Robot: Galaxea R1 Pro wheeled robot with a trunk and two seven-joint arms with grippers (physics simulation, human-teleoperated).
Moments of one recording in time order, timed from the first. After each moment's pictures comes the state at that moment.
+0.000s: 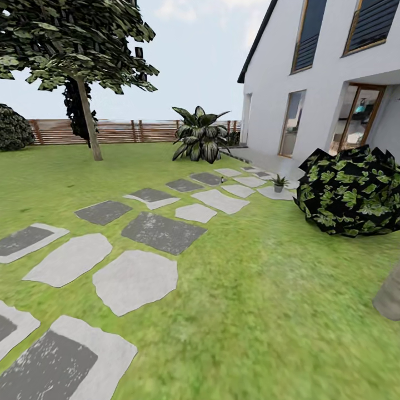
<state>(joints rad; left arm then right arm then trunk) -0.17 0.08 0.01 -0.30 0.01 -0.29 0.00 -0.03 -0.06 -0.01 -0.46 0.00 -0.39 0.00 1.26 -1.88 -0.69</state>
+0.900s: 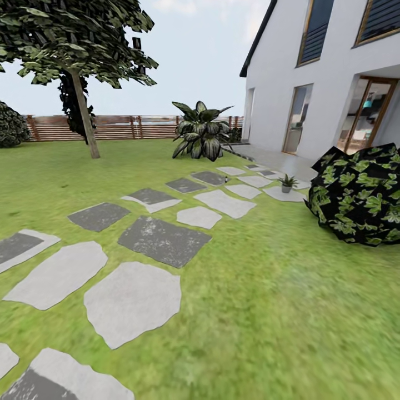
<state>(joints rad) -0.17 0.08 0.01 -0.30 0.01 -0.29 0.00 -0.03 -0.06 -0.01 -0.46 0.00 -0.39 0.00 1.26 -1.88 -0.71</state>
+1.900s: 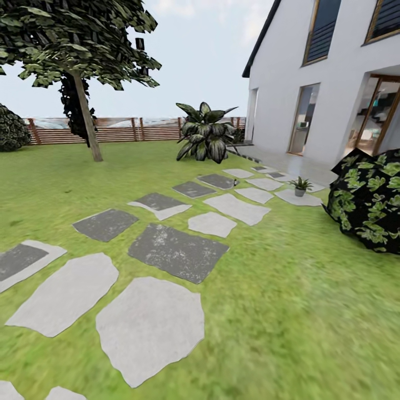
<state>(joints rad) -0.17 0.08 0.01 -0.30 0.01 -0.29 0.00 -0.03 -0.06 -0.01 -0.46 0.01 -0.39 0.00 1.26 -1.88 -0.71</state>
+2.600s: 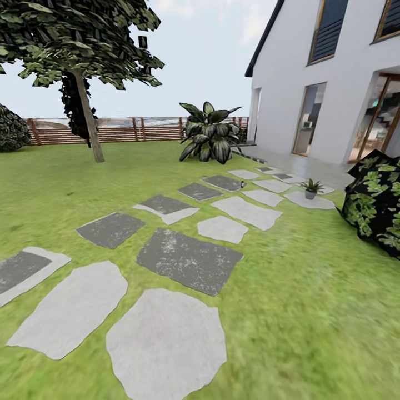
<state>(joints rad) -0.17 0.08 0.01 -0.30 0.01 -0.29 0.00 -0.03 -0.06 -0.01 -0.46 0.01 -0.39 0.00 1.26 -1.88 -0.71</state>
